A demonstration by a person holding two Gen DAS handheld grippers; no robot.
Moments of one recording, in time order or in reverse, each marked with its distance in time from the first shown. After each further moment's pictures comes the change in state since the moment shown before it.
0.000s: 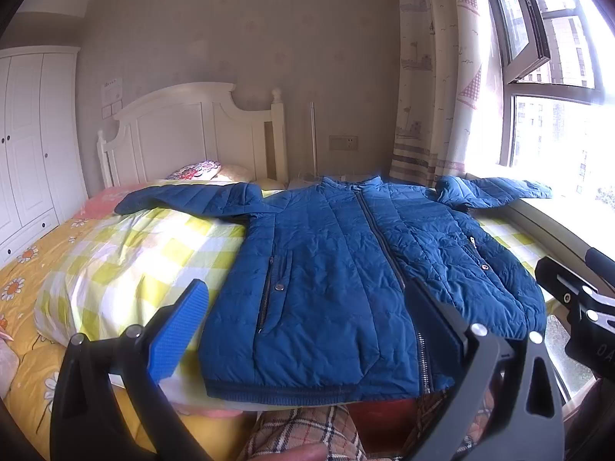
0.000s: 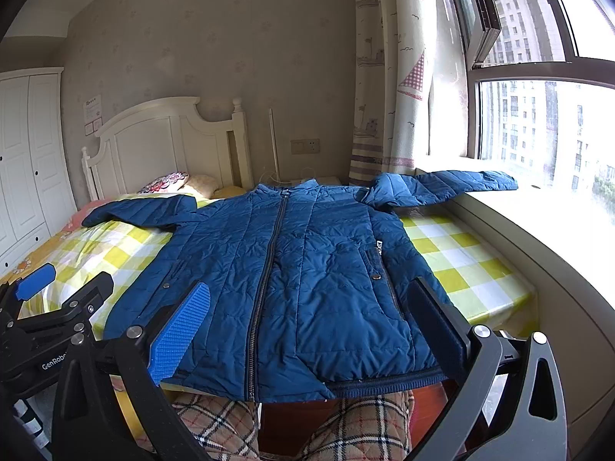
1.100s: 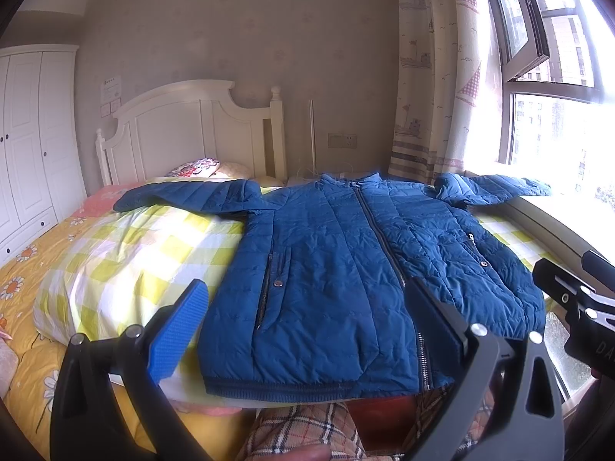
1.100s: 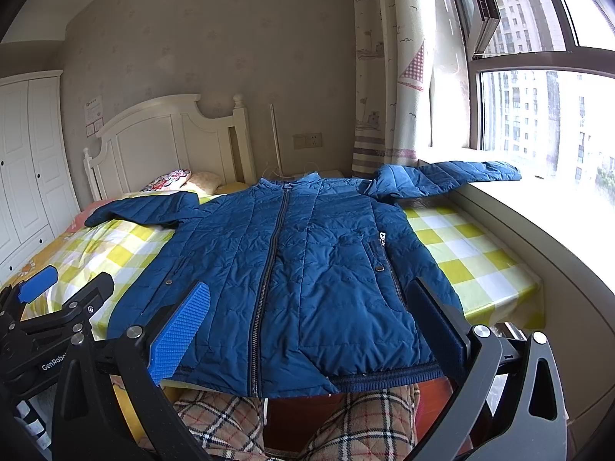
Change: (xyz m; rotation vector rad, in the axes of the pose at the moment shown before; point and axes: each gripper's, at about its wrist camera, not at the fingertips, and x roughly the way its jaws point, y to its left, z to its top) left arm 0.000 0.001 0.000 -0.002 0.007 -0.002; right arm 0.003 -0.001 -0.006 0.019 0.021 0.015
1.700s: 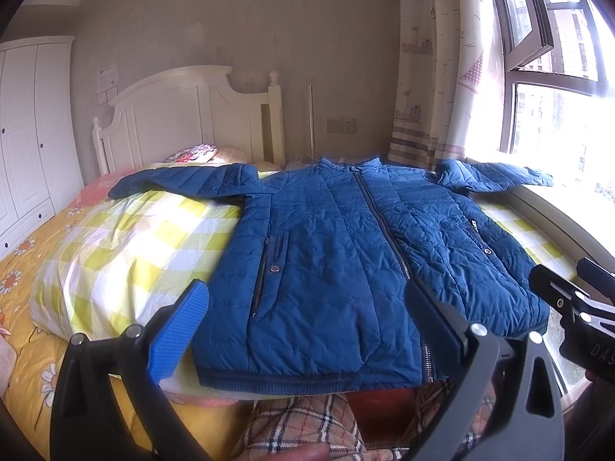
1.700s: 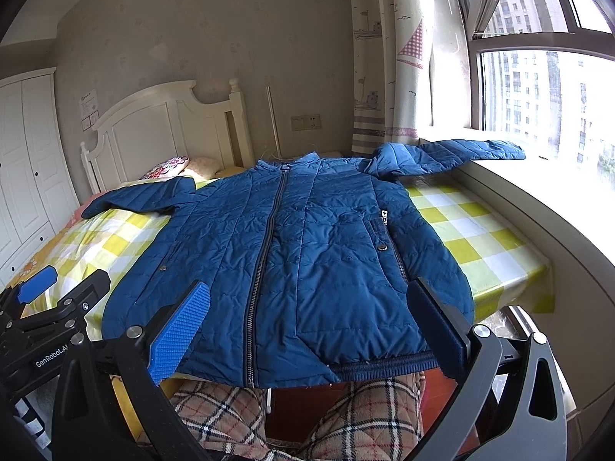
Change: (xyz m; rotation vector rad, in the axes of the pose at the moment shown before) left arm 0.016 -0.001 -0.008 -0.002 0.066 -0.010; right arm 0.020 -0.006 -0.011 0.029 0.071 0.008
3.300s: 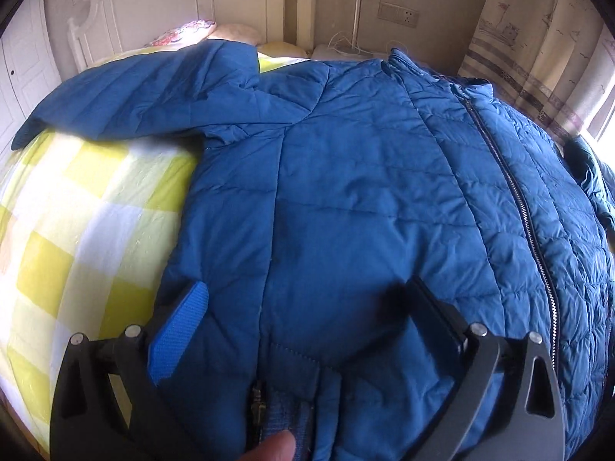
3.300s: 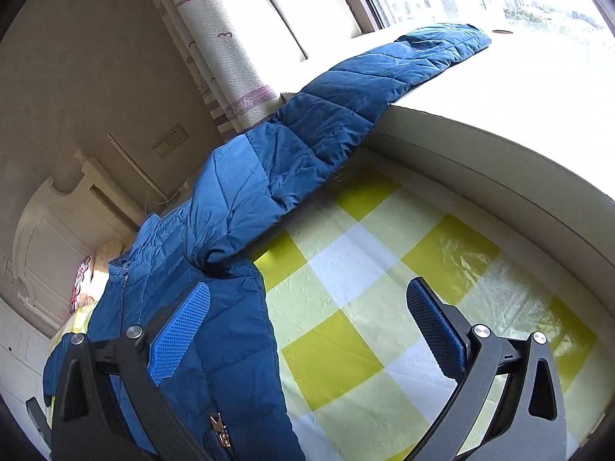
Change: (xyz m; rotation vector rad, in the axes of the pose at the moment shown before) left arm 0.360 0.061 0.074 -0.123 0.475 0.033; right arm 0.291 -0.264 0.127 0.578 0.147 -0.156
